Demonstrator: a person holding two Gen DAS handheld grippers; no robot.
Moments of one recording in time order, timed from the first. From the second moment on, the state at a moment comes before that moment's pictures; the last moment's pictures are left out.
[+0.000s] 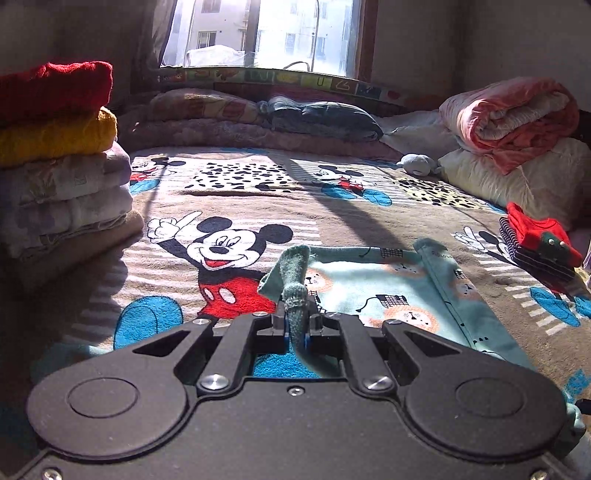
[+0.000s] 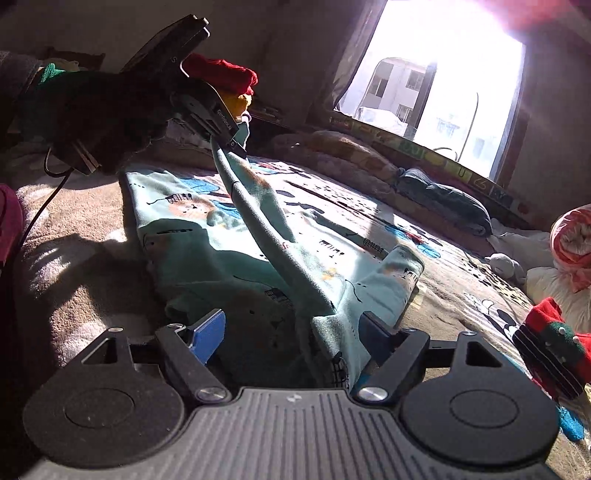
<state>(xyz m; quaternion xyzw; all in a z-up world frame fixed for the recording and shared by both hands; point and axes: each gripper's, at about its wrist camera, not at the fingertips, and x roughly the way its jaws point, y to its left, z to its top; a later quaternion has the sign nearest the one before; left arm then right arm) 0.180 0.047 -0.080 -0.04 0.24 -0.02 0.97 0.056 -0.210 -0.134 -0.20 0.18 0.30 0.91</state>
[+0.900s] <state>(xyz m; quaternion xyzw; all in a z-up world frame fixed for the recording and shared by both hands) 0.173 0.086 -0.117 -0.21 0.27 -0.01 0.94 0.044 -0.214 -0.142 -0.20 0.18 0.31 0.91</state>
